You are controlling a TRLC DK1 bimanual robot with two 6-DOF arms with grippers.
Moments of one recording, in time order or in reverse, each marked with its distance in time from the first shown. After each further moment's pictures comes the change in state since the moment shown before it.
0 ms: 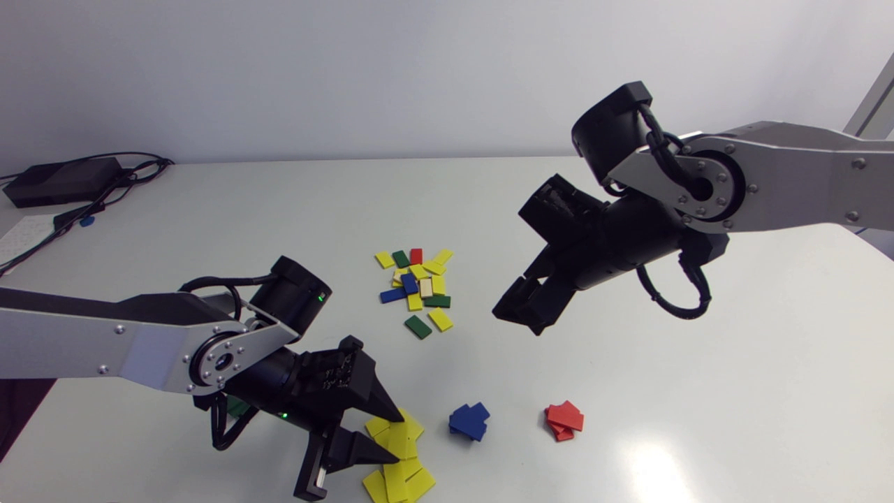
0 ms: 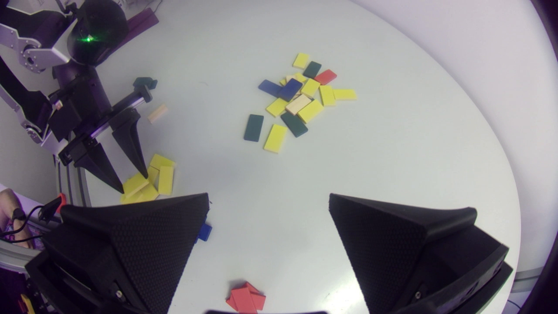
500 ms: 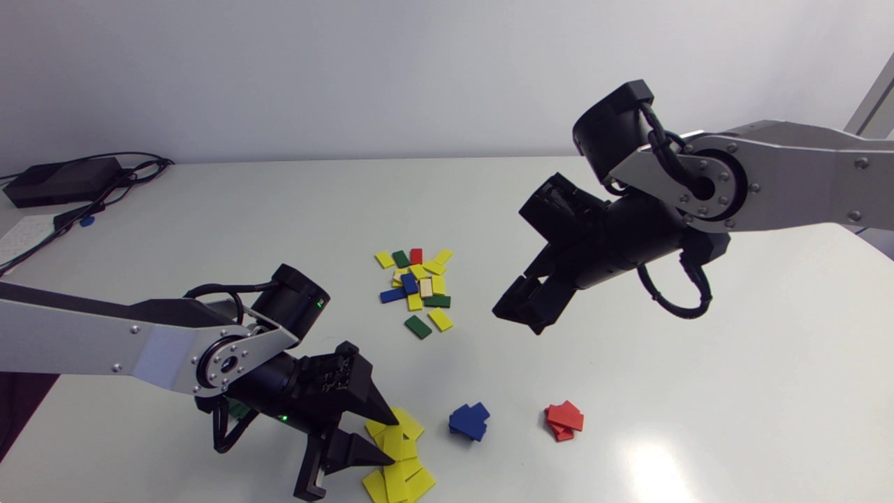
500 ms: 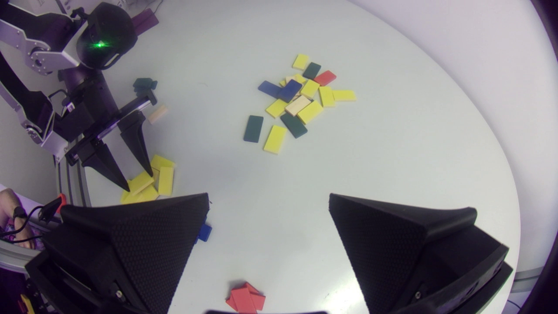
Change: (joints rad) left arm 0.027 0.045 -0.013 0.027 -0.004 0.000; right arm 0.000 -0.002 0.000 0.000 0.000 0.000
